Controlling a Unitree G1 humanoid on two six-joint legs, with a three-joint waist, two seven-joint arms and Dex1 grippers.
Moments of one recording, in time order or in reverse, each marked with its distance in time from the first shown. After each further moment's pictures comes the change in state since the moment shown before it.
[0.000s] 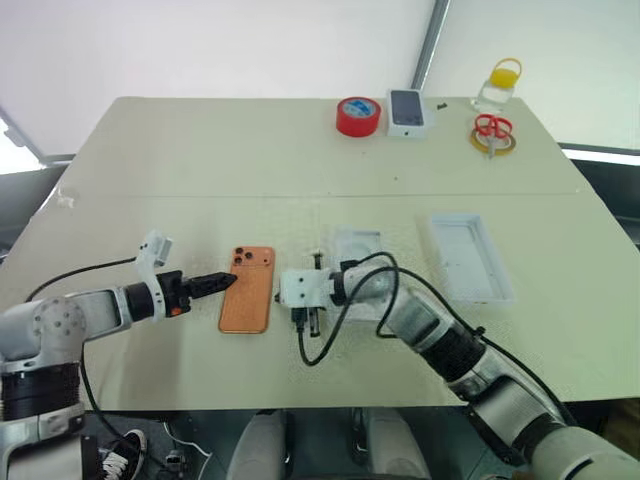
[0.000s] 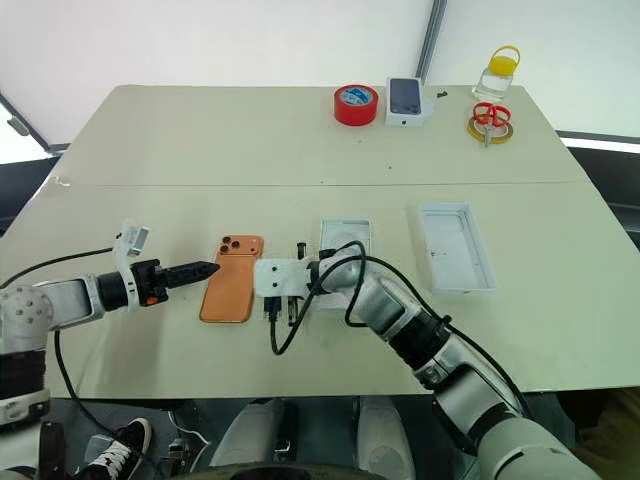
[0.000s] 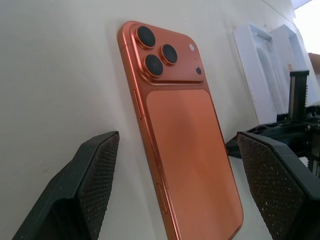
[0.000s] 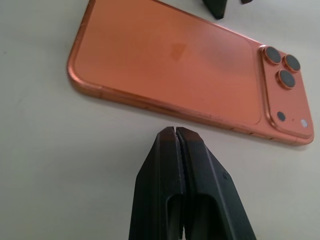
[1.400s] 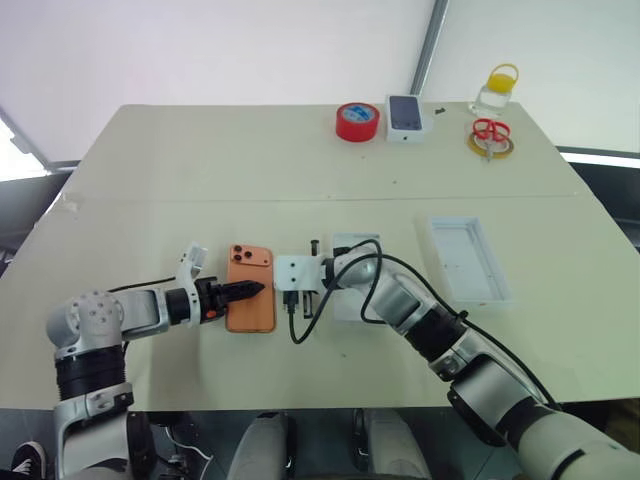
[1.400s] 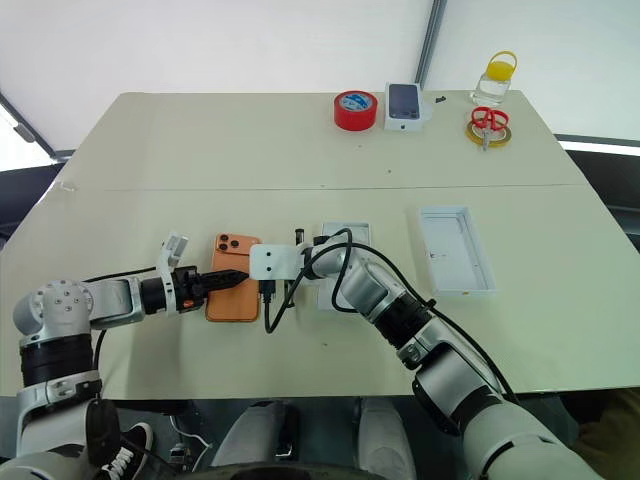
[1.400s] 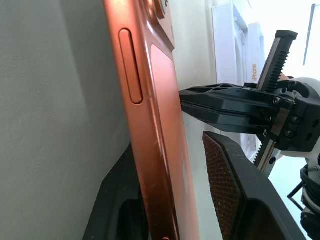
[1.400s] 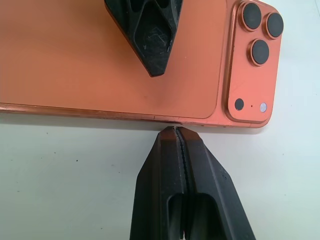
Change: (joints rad) left arm -0.122 -0.206 0.078 0.145 -0.028 0.232 0.111; right arm -0.060 0.073 -0.030 0.177 -0.067 -0.062 -0.055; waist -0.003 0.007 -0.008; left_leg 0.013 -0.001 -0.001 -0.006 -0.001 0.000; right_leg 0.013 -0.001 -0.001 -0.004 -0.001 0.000
